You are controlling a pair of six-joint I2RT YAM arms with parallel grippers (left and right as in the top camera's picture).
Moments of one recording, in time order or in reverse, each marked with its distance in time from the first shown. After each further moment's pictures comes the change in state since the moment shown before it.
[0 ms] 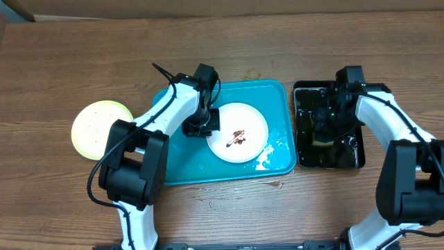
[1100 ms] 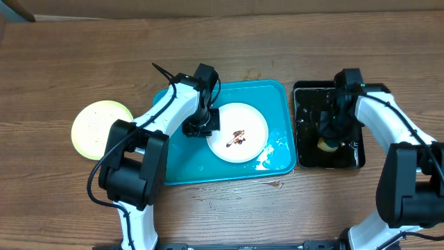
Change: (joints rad) left arm 0.000 0.000 0.000 0.002 -0.001 0.000; right arm 0.010 -0.017 0.029 -0.121 0.127 0.084
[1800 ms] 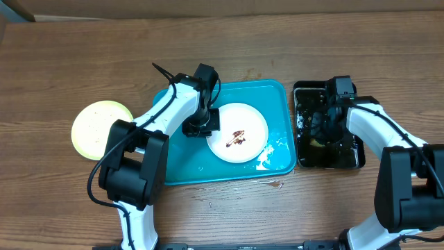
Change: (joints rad) left arm 0.000 0.000 0.000 0.000 -0.001 0.000; right arm 0.055 -0.023 -0.154 0.261 -0.002 0.081
